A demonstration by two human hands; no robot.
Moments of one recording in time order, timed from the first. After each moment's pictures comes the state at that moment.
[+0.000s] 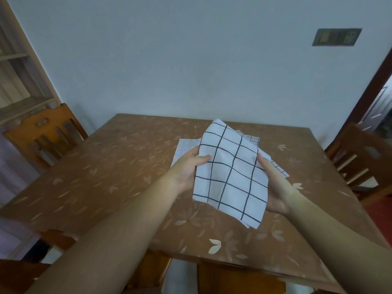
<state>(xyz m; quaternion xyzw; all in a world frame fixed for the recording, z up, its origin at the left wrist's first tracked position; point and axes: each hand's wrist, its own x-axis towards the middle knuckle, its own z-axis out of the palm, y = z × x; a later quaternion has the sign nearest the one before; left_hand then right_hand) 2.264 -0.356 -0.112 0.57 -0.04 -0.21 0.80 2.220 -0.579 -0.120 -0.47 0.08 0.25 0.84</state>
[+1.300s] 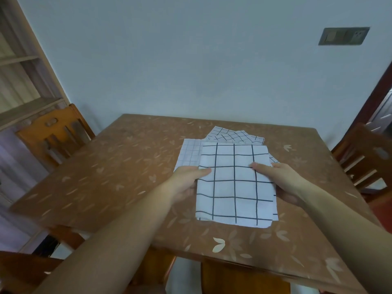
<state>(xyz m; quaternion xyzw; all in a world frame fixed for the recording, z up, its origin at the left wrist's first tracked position) 2.251 -0.340 -0.135 0.66 0.08 -0.20 0.72 2.233 -0.595 -0.114 -0.68 0.07 0.16 0.71</state>
